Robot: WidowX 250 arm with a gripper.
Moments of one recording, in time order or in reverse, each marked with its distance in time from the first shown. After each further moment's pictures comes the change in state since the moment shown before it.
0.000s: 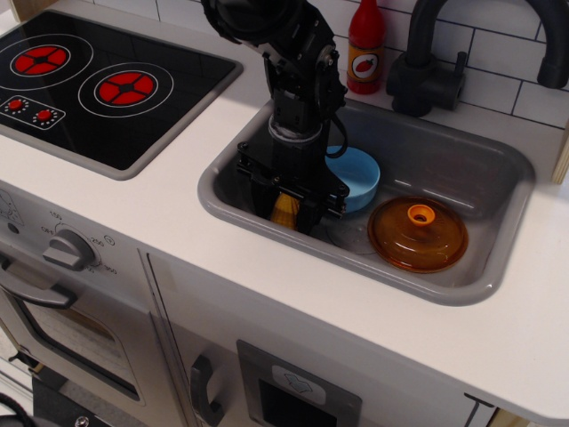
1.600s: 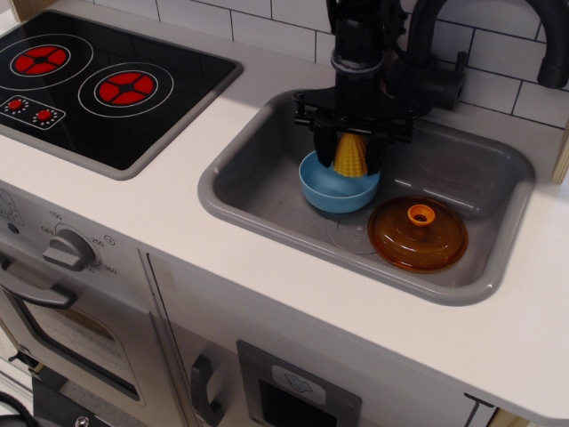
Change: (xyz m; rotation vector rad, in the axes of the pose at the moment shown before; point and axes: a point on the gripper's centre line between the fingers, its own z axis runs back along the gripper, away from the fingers) arm 0.066 -0.025 0.033 -0.068 -0.072 0.243
